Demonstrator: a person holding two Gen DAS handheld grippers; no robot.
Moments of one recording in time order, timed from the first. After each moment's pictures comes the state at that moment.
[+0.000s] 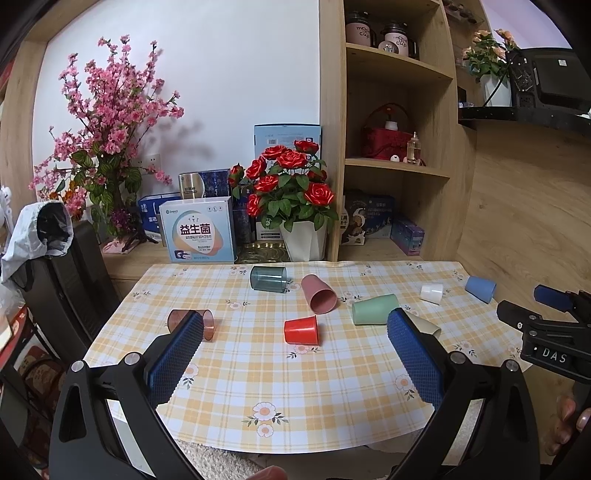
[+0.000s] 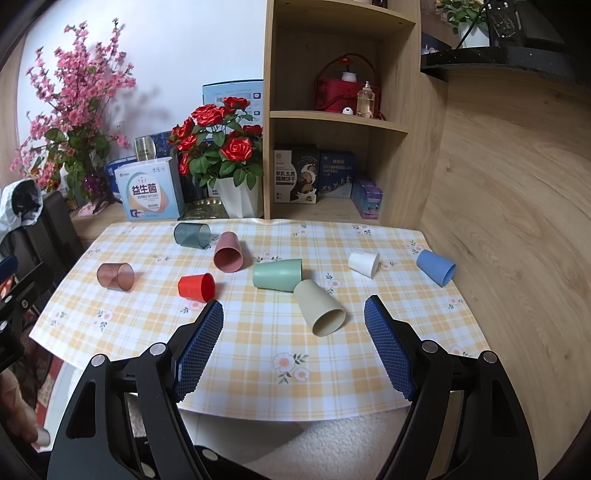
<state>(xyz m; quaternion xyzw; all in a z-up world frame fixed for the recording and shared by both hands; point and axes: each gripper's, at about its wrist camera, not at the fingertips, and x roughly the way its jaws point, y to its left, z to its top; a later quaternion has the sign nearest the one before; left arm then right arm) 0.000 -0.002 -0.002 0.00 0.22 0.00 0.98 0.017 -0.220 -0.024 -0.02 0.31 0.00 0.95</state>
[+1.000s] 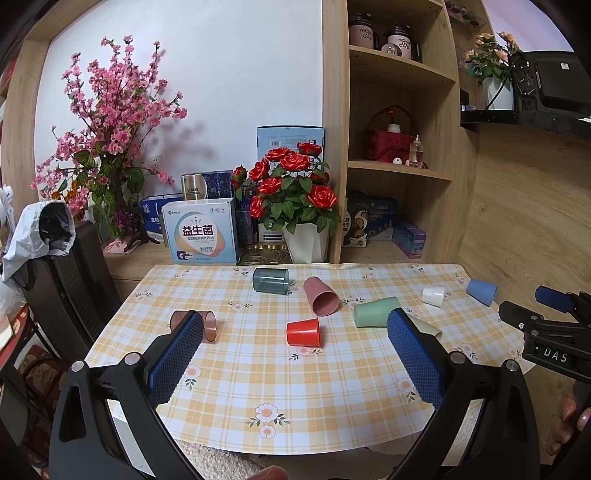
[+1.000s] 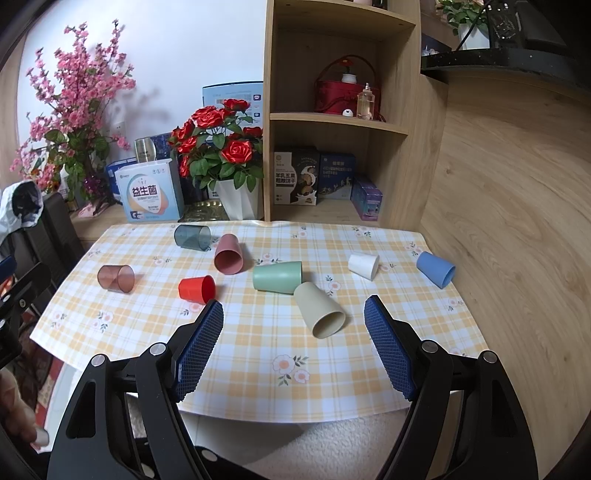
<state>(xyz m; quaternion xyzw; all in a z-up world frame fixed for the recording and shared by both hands) 0.001 0.006 0.001 0.00 0.21 0.00 0.98 0.017 -0.221 -0.022 -0.02 0.31 0.00 0.95</state>
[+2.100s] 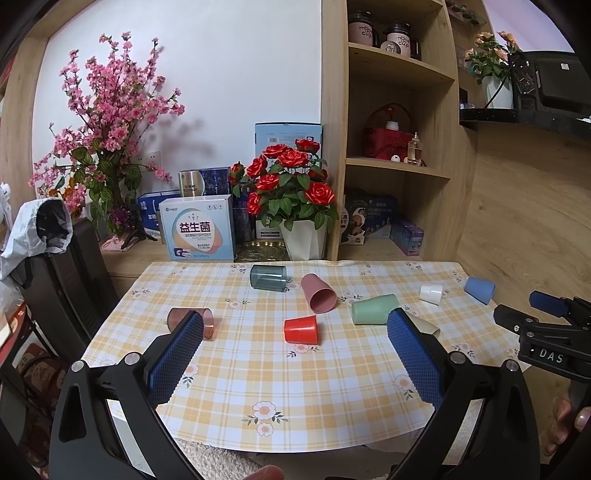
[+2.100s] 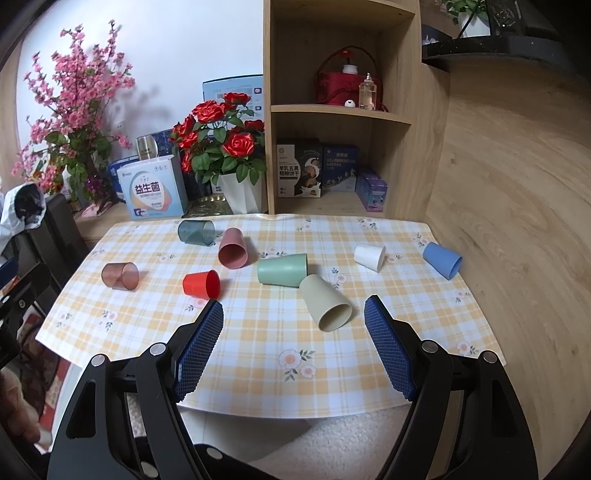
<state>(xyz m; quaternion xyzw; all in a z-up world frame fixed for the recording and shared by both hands) 0.003 0.002 -0.005 -0.01 0.22 -0.01 0.98 0.019 -0.218 -0.027 -0.01 0.32 0.00 0.95</state>
